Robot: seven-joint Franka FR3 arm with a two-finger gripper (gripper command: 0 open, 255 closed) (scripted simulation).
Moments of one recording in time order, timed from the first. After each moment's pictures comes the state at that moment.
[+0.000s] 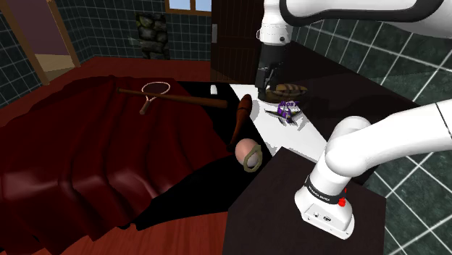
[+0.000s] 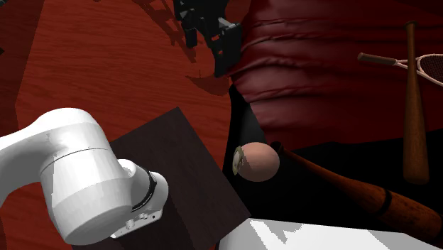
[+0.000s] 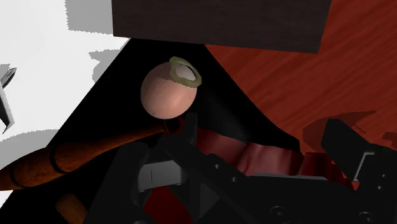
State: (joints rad) arm 0.02 -0.79 0.06 -2.41 0.05 1.55 0.00
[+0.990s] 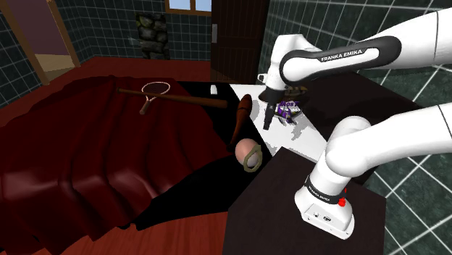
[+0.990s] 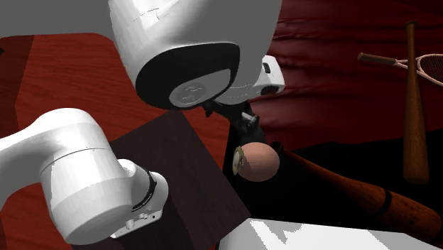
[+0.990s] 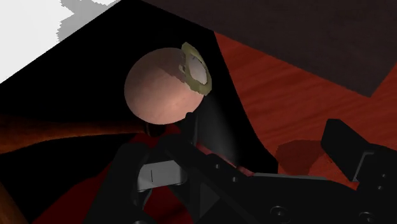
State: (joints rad) arm 0.03 -0.83 -0.18 -2.84 -0.08 2.00 -0.42
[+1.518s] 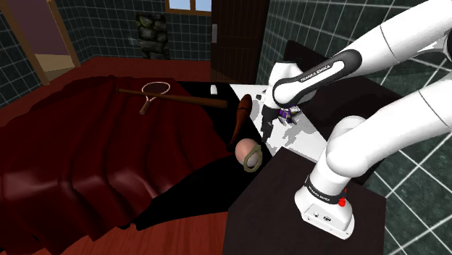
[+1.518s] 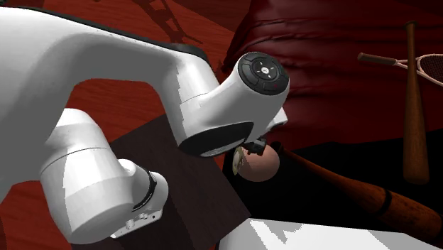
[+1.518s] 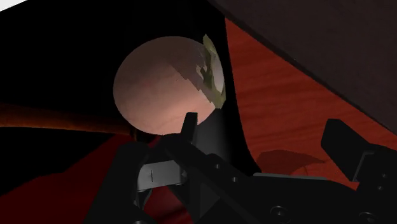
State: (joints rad) arm 0.05 -0.57 -0.39 -2.95 -0.15 2.39 -0.72
